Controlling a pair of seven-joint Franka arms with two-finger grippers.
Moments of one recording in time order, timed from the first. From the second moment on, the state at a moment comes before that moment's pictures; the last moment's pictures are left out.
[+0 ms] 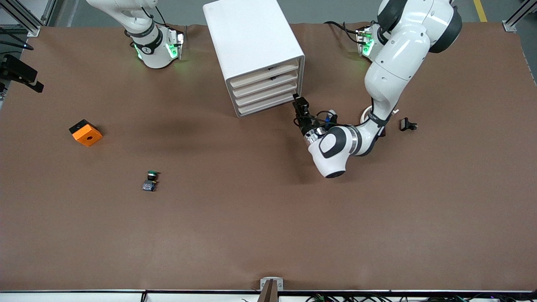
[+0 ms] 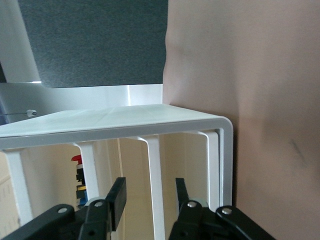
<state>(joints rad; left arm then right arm) -0.34 0.91 -0.22 -1.58 -0.77 1.39 -2.14 -0.05 -0.10 -0.04 -1.54 0.02 1.44 -0.06</state>
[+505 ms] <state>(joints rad) -0.42 0.92 -0.22 -1.63 -0.78 1.39 -2.14 -0.05 -0.07 -0.05 -1.54 0.02 1.45 -0.05</state>
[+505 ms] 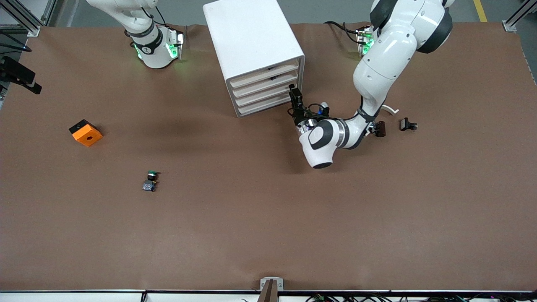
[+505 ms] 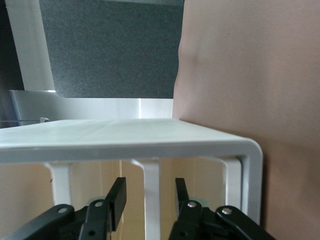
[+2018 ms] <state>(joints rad) -0.31 0.92 -0.22 -1.60 -0.78 1.39 -2.14 -0.09 0.14 -0.05 -1.53 0.06 1.55 0.05</state>
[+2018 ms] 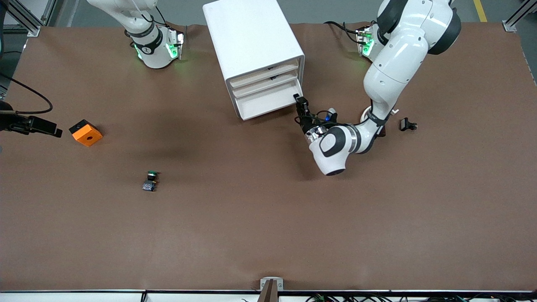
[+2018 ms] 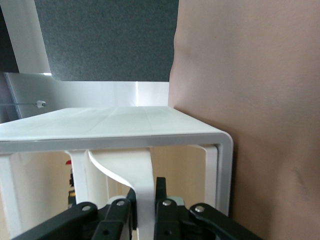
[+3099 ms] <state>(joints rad) -0.21 0.92 -0.22 -1.56 -0.85 1.40 -2.13 0.15 0.17 -0.03 -1.67 0.06 1.85 0.50</state>
